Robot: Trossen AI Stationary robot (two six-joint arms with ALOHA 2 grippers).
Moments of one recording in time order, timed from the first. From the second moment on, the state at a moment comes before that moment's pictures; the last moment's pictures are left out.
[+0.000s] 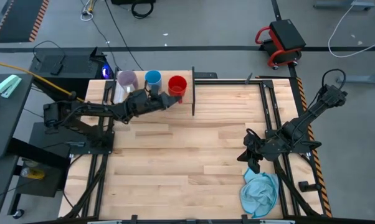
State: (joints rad) left arm 0.32 1.38 0.64 0.70 -0.05 -1.21; right arm 0.64 0.92 0.71 -0.60 0.29 1.07
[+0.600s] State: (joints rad) left arm 0.43 1.41 0.64 0.69 0.10 -1.25; right arm 0.58 0.92 0.71 -0.59 0.29 1.03
